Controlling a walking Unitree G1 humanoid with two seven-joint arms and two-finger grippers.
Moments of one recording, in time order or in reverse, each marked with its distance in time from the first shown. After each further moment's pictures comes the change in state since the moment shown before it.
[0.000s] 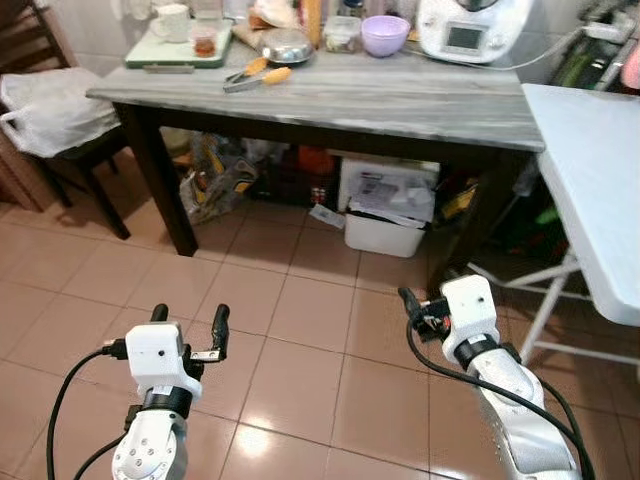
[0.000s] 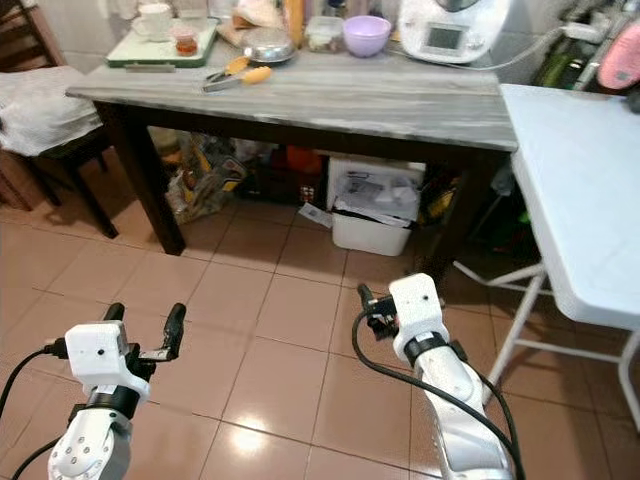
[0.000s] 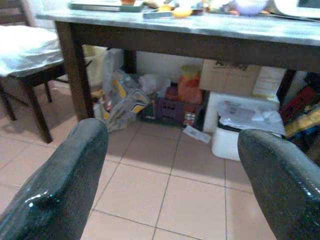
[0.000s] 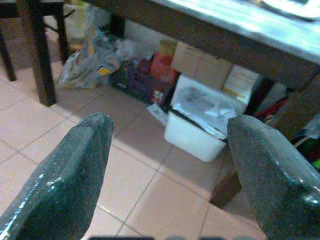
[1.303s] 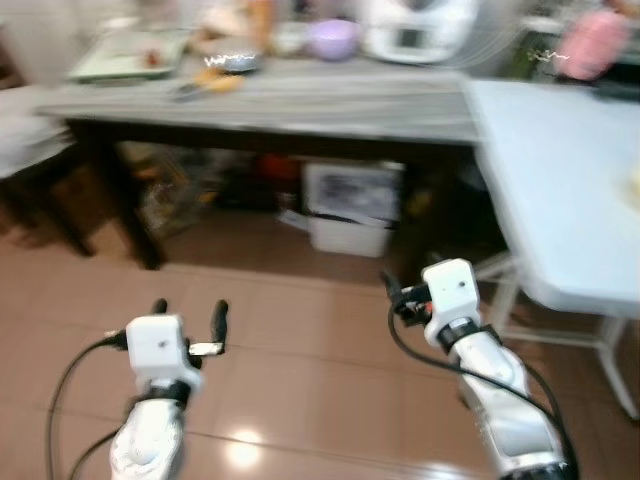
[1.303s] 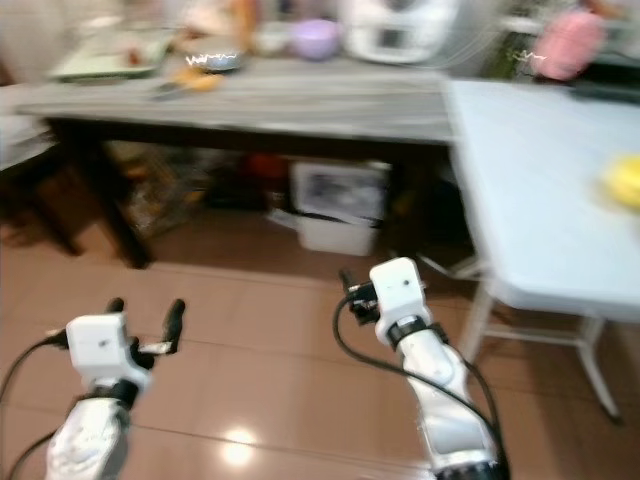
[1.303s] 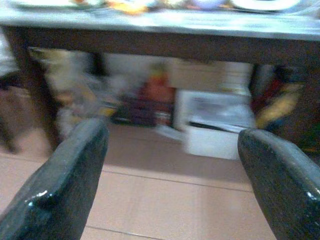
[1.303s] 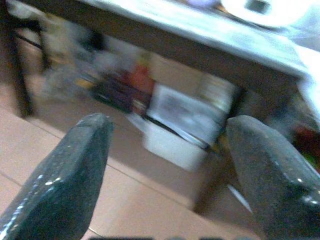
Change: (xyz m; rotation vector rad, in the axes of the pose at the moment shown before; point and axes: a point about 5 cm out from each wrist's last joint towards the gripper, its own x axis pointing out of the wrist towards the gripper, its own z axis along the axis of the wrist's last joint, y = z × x) left arm 0.009 -0.009 -0.001 -0.024 0.017 -0.024; right arm 0.012 0.008 0.011 -0.017 -0.027 0.024
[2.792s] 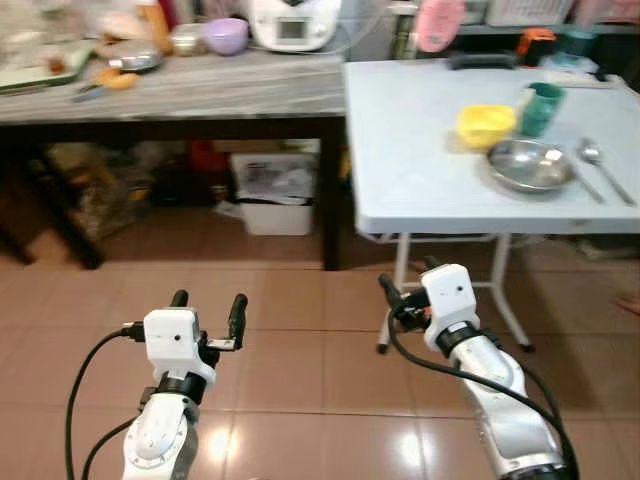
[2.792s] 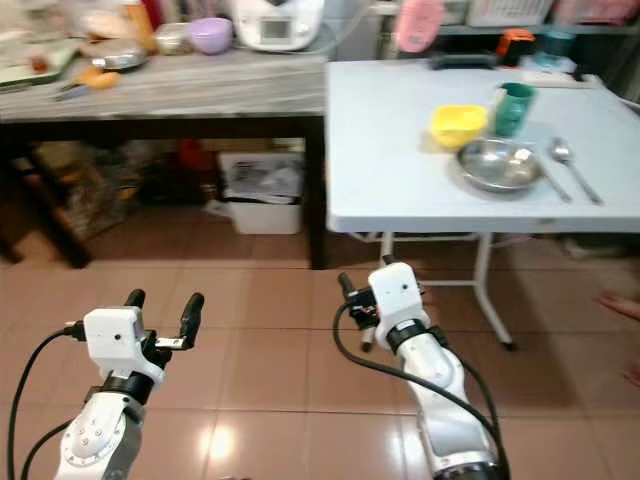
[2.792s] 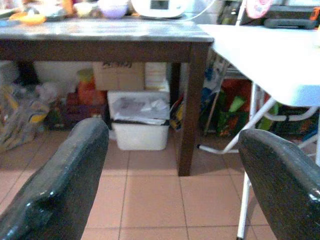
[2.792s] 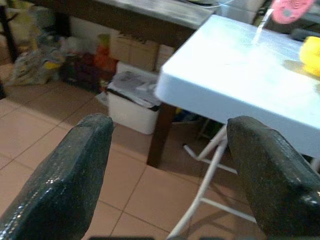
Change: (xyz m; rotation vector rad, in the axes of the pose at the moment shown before) left arm 0.006 -0.001 0.010 0.009 -0.031 -0.047; right arm 0.005 0.010 0.002 0.011 -0.031 0.045
